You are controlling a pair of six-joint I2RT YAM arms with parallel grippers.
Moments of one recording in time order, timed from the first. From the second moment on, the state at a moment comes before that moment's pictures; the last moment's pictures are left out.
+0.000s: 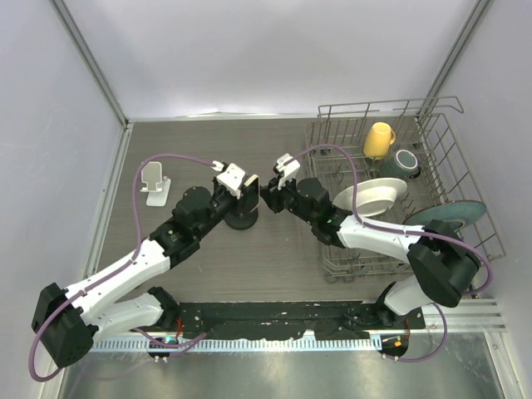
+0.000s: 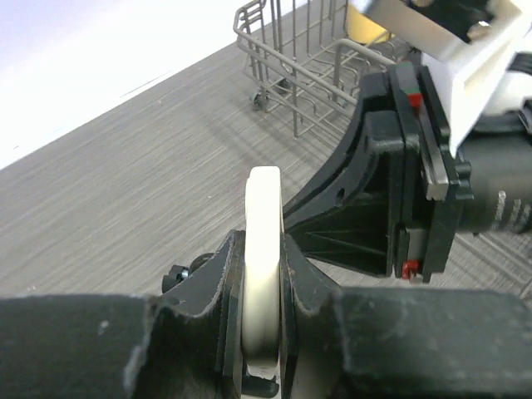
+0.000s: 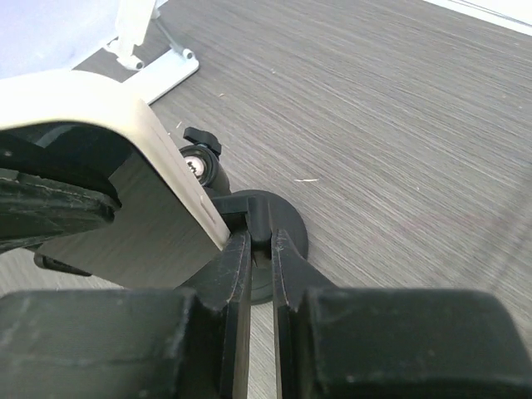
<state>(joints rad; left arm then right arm) -0.73 1.01 0.72 0.17 -0.06 0.10 0.79 1.47 0.80 0.52 -0.01 0.14</state>
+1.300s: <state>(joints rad) -0.69 1.09 0.67 0.37 -0.31 0.13 1.03 1.38 1.01 0.20 0.58 0.23</state>
